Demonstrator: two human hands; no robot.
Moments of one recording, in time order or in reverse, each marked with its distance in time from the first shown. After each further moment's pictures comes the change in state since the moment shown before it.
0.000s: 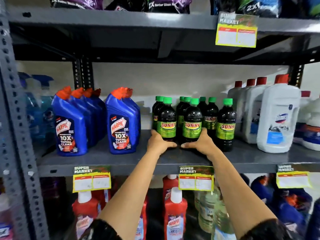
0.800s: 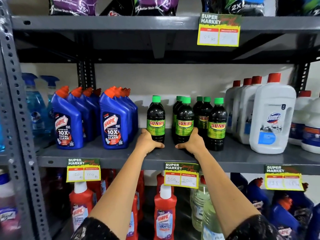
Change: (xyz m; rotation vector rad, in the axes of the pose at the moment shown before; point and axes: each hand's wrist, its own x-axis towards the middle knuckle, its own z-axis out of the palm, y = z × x) left_hand -0.006 -0.001 -0.003 0.127 0.061 0.066; right_hand -0.005 0.000 -0.005 -0.147 -0.023 -0.016
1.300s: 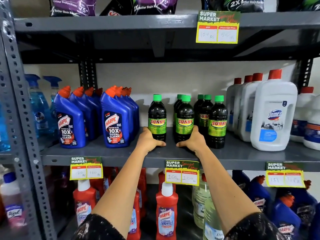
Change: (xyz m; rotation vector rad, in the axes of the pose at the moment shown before) left_hand -0.009 0.001 -0.004 -0.062 0.000 0.007; right_hand -0.003 -0.001 -0.003 0.052 -0.017 0.009
